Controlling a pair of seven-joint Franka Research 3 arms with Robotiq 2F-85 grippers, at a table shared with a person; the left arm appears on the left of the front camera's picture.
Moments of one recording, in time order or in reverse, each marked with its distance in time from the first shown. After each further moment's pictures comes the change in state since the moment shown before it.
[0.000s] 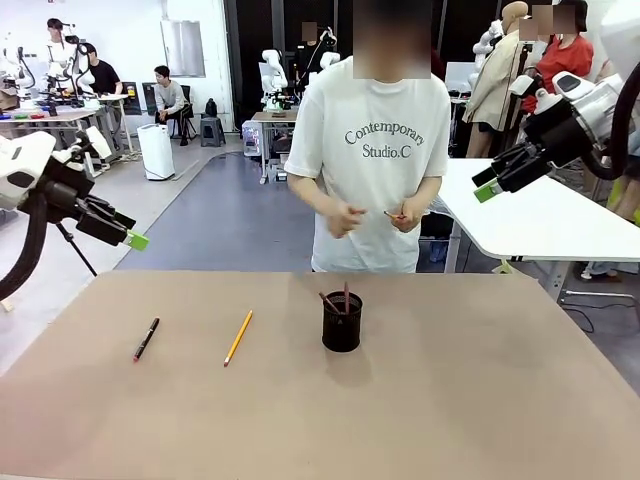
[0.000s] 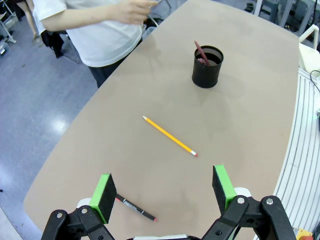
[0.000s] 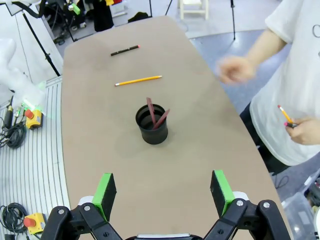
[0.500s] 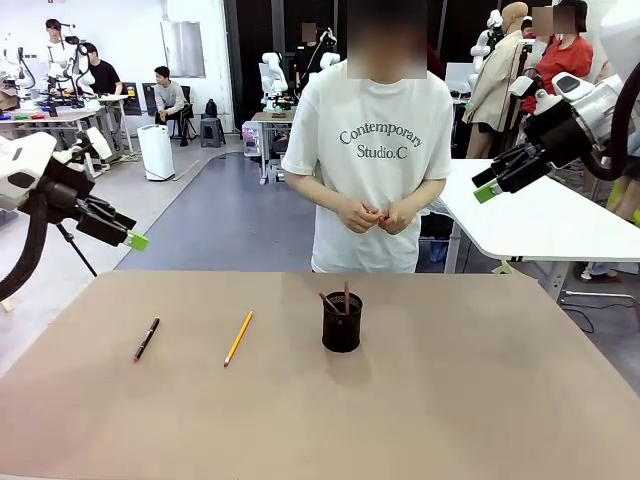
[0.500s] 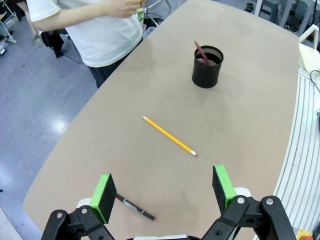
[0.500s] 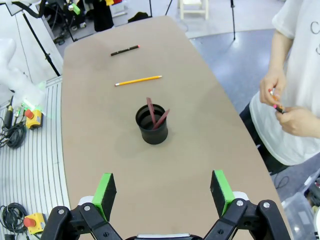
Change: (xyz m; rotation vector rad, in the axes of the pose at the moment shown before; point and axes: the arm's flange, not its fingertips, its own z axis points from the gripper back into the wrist) left arm 0.000 0.000 0.000 0.000 0.000 0.000; right arm 0.000 0.000 0.000 0.000 0.000 0.000
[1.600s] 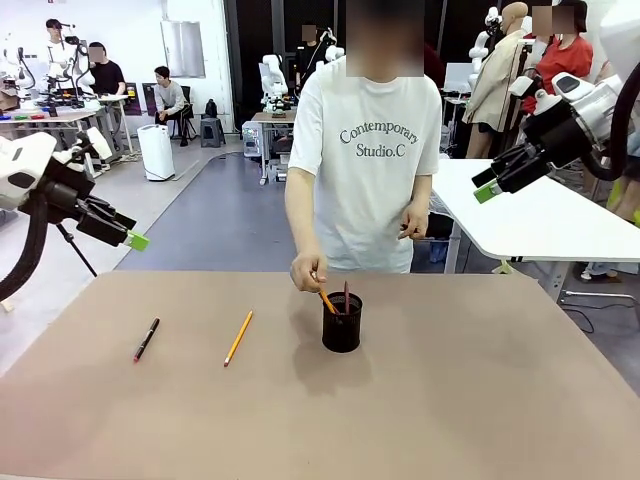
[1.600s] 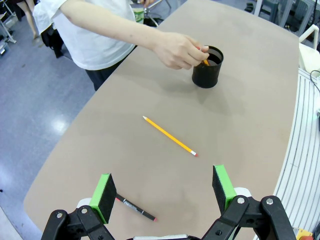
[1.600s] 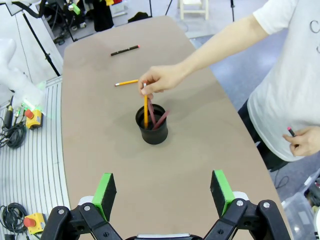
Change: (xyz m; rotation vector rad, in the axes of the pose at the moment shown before) left arm 0.000 0.000 0.000 0.000 0.000 0.000; right arm 0.000 0.000 0.000 0.000 0.000 0.000
